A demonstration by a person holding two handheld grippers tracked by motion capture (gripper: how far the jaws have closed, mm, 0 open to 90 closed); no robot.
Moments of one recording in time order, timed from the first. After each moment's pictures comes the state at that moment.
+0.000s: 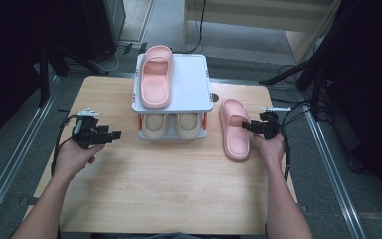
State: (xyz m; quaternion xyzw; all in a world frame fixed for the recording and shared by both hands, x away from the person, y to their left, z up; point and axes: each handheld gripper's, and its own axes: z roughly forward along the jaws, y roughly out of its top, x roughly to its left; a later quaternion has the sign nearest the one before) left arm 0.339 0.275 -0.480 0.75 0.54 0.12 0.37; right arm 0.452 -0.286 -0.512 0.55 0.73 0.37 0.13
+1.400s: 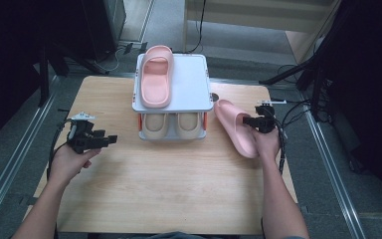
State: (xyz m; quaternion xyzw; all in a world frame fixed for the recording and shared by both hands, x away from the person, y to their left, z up) left arm 0.331 0.282 -0.485 0.75 0.54 0.11 0.37; right arm 0.465 -0.271 -0.500 0.59 0.72 0.34 0.14
